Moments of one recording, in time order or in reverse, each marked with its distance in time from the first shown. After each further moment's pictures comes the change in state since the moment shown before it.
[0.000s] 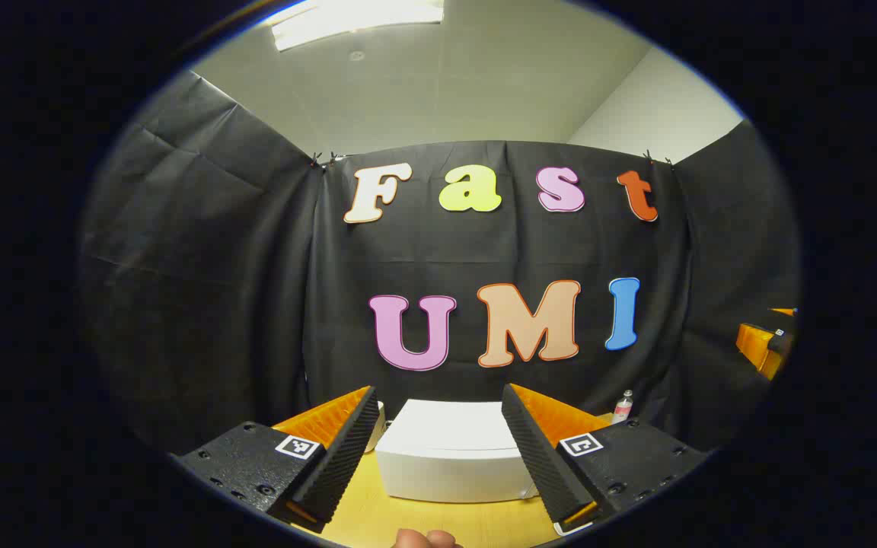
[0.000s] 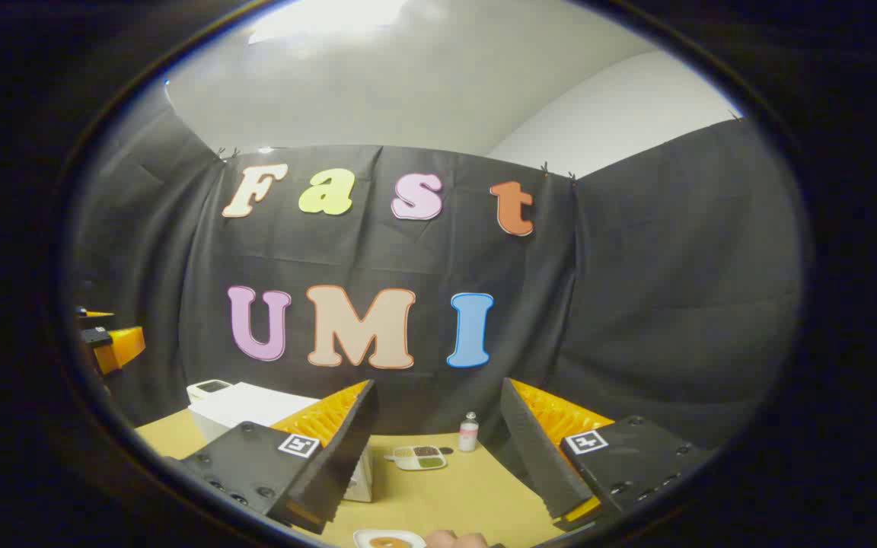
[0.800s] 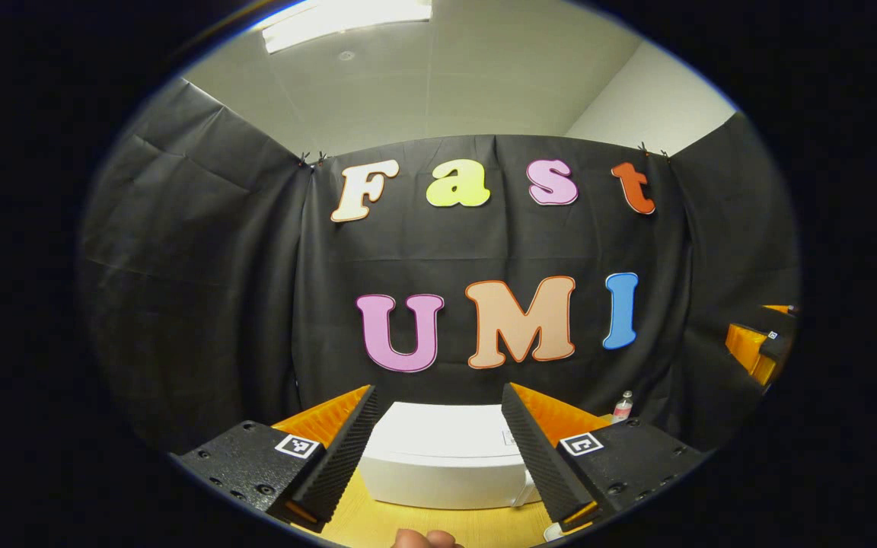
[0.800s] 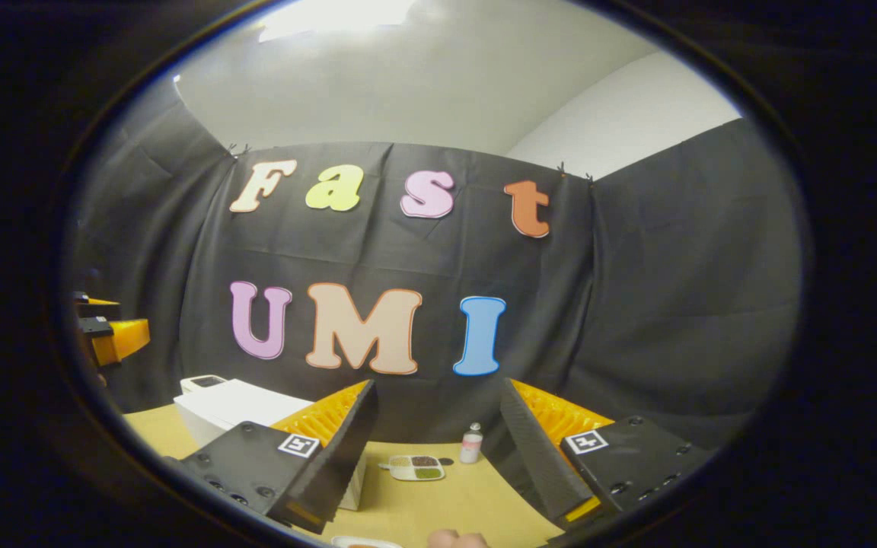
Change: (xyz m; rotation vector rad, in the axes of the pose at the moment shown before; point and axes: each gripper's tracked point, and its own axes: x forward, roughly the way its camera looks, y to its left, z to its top) left arm 0.027 -0.037 -0.008 0.019 0.000 0.002; right arm 0.044 -0.008 -0.018 -0.041 -0.028 0.061
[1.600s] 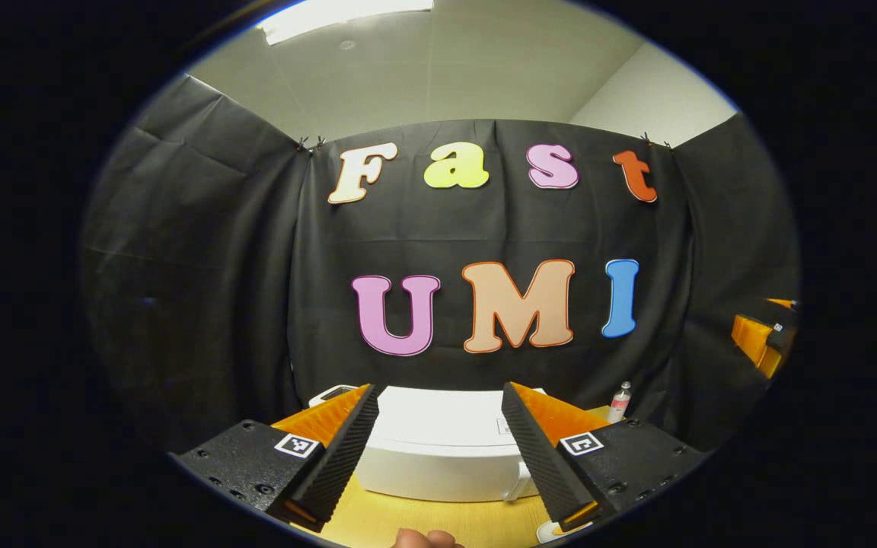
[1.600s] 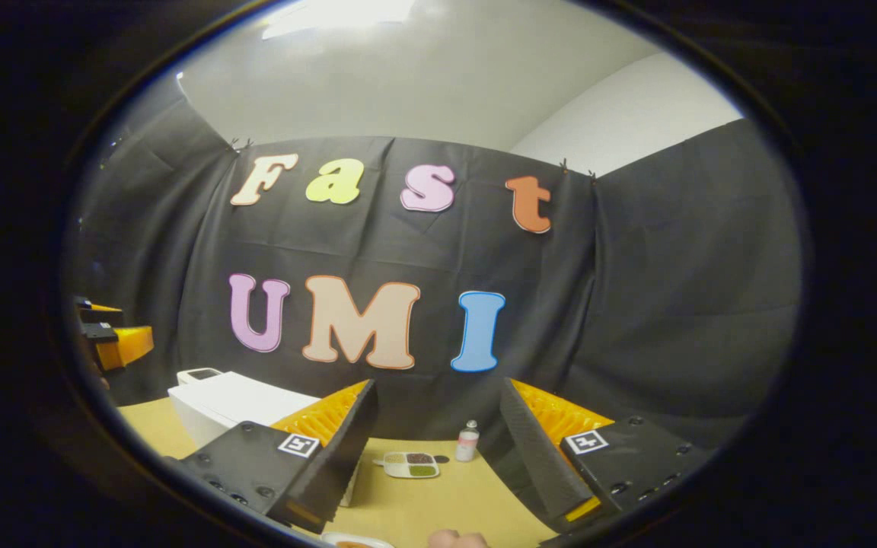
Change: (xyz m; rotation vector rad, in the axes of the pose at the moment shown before) left arm 0.009 -0.021 -0.036 -0.015 0.054 -0.014; right arm 0.006 -0.015 -0.012 -0.007 0.012 0.001
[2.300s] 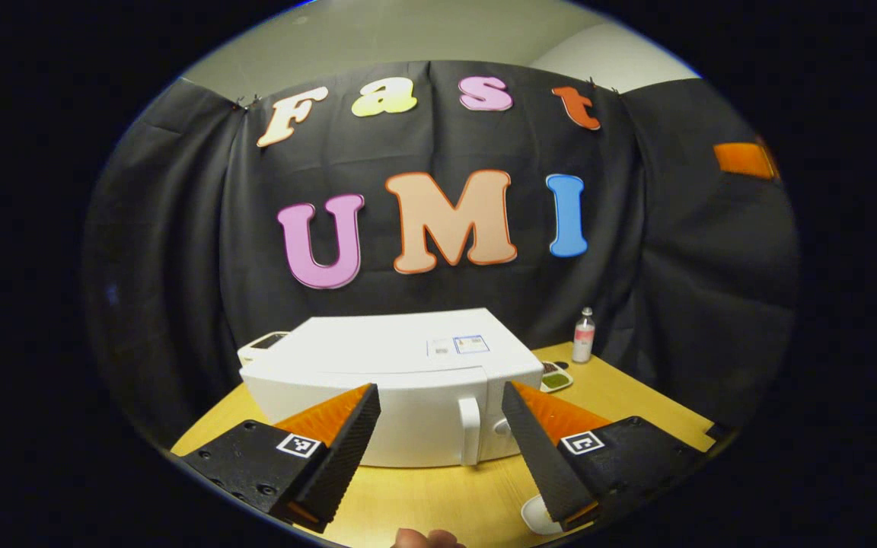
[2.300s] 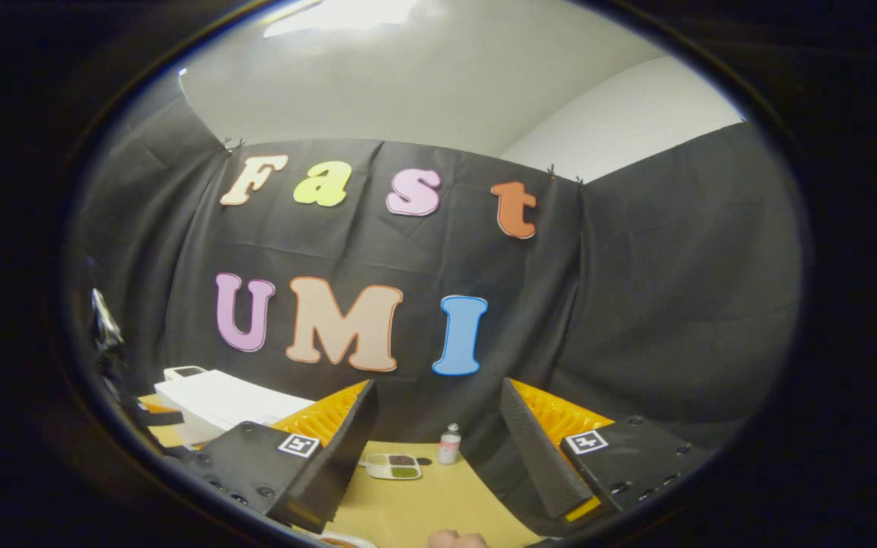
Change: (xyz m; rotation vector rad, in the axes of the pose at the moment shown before) left arm 0.028 -0.104 -0.183 0.057 0.234 -0.193; right arm -0.006 -0.035 0.003 -0.028 -0.013 -0.057
